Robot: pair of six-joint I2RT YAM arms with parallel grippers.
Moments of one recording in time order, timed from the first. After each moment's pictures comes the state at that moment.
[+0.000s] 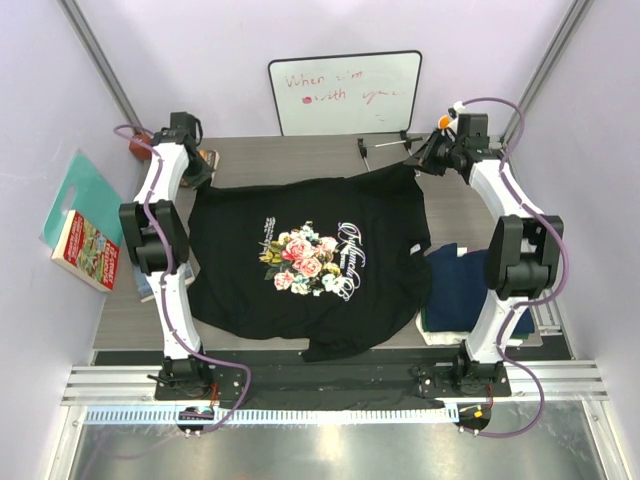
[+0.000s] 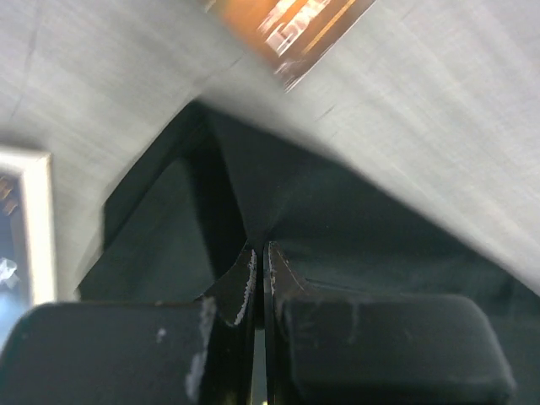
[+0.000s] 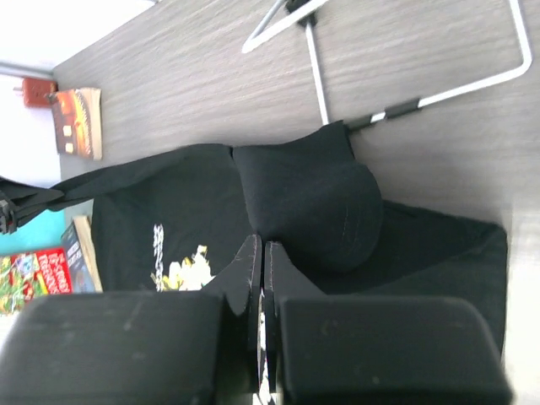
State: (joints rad) left arm 0.07 2.24 2.08 -0.95 -0.12 -0.61; right arm -0.01 1.90 1.60 -0.34 -0.46 0.52
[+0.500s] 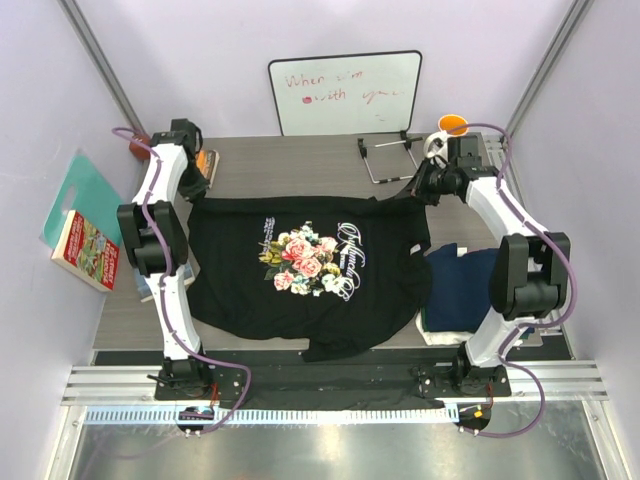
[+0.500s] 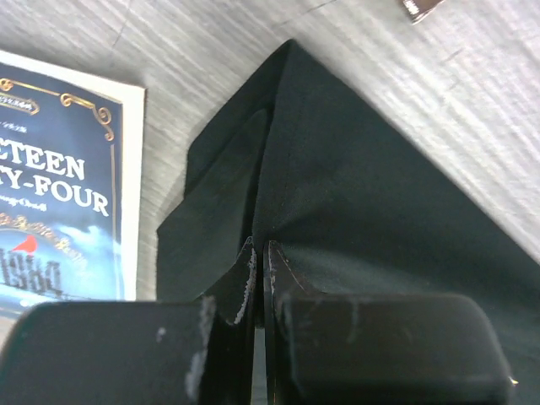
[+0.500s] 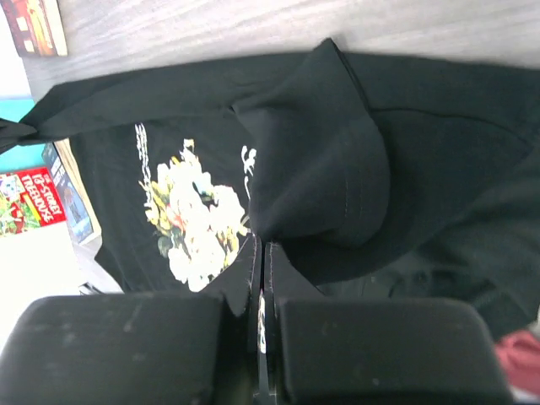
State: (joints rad) left arm 0.07 2.21 2.05 -1.12 -0.23 -0.58; right arm 0.05 1.75 1.39 -0.48 -0.50 0.49
